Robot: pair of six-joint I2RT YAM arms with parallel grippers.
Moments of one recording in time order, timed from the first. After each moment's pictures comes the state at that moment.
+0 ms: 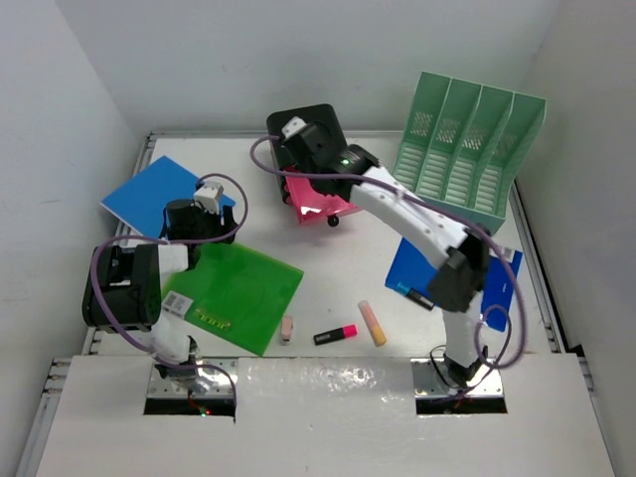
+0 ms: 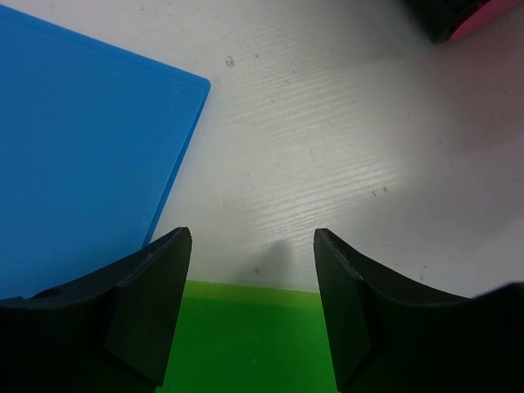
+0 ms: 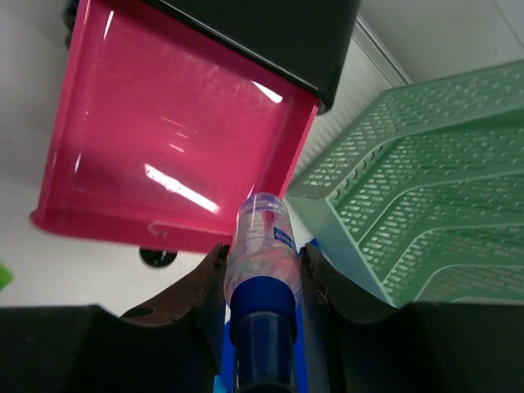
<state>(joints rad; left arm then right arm) 0.07 1.59 0.58 0.45 0.36 0.10 0.80 1.91 1.95 -0.86 0.58 -0.15</state>
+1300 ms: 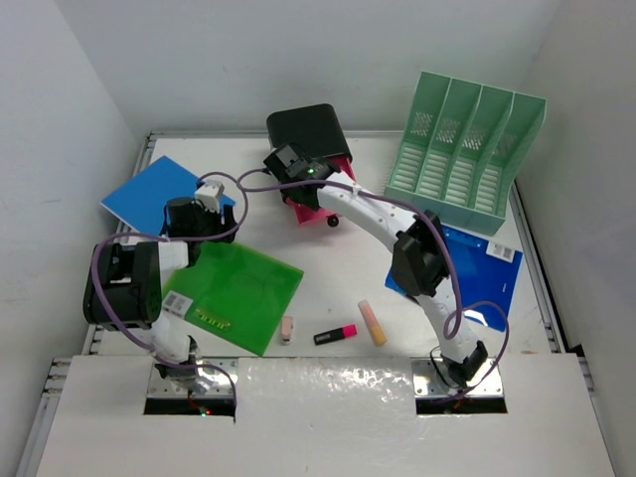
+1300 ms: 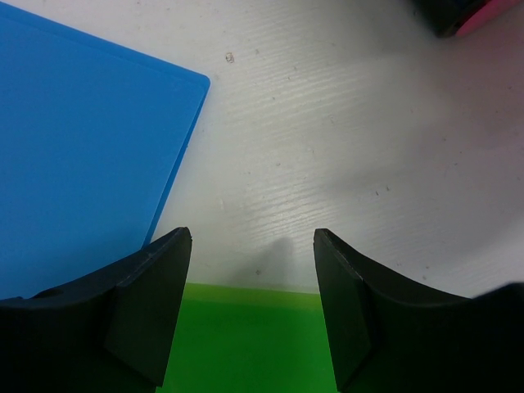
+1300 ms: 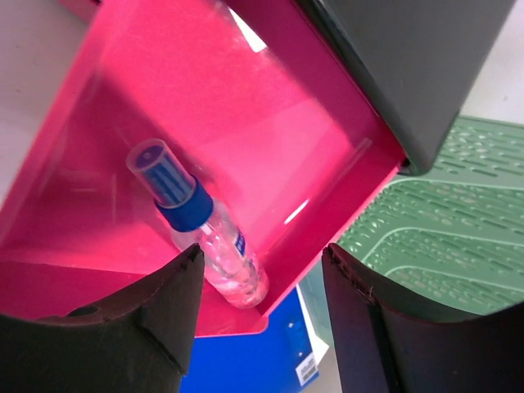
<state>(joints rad) 0.07 1.60 0.61 0.41 0.36 0.11 0.80 2.26 2.12 -0.88 0.66 -0.39</state>
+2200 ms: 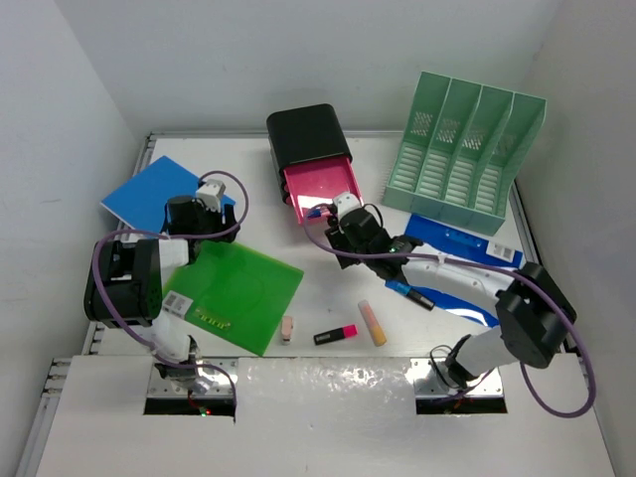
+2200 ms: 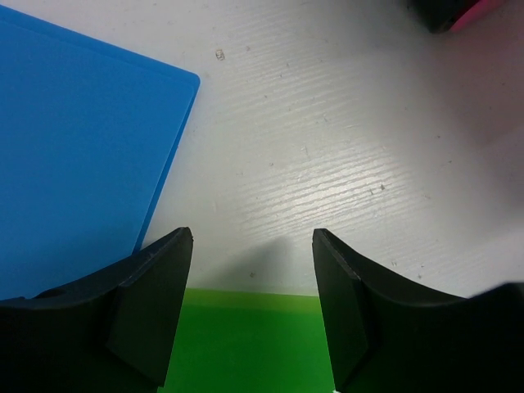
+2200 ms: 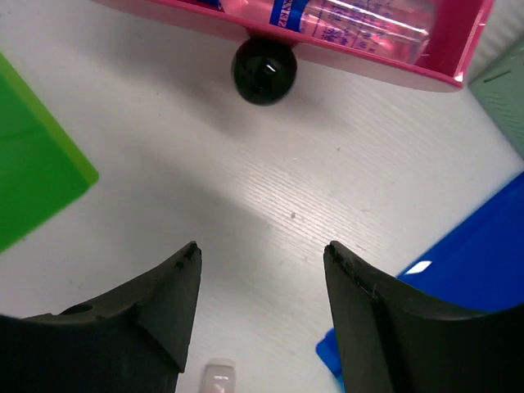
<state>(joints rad) 0.07 1.63 0.63 0.38 0.39 0.11 0.80 1.45 0.87 -0.16 0.32 0.10</state>
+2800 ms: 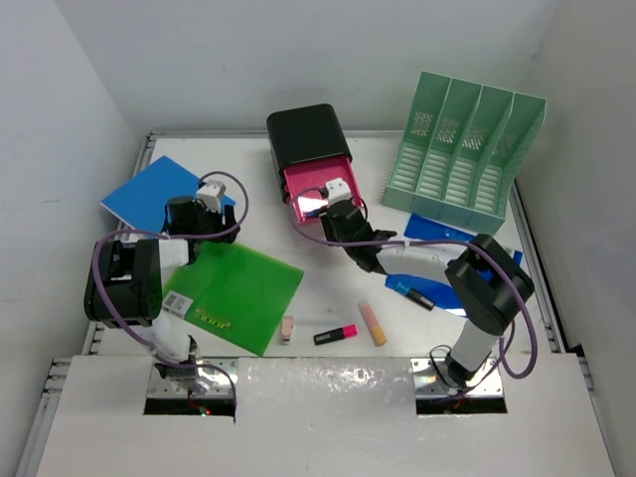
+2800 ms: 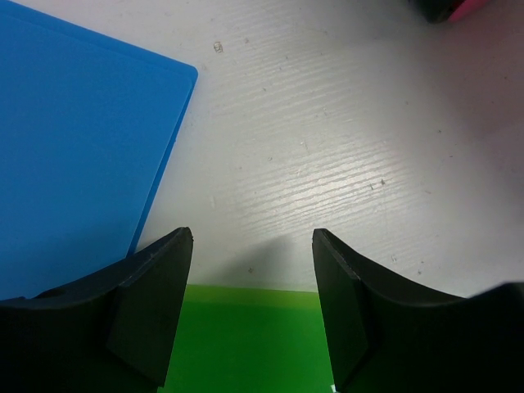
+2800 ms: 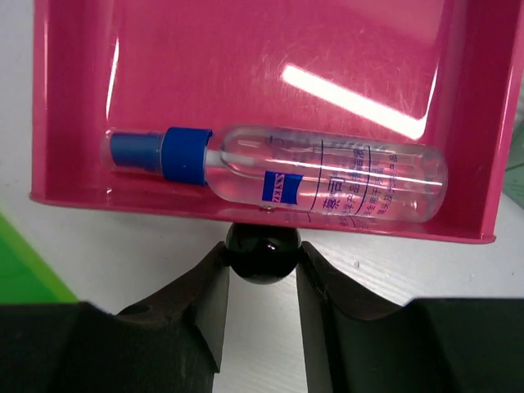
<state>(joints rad) 0.07 1.63 0.63 0.37 0.39 0.11 0.76 1.72 0.91 0.22 0.38 0.15</state>
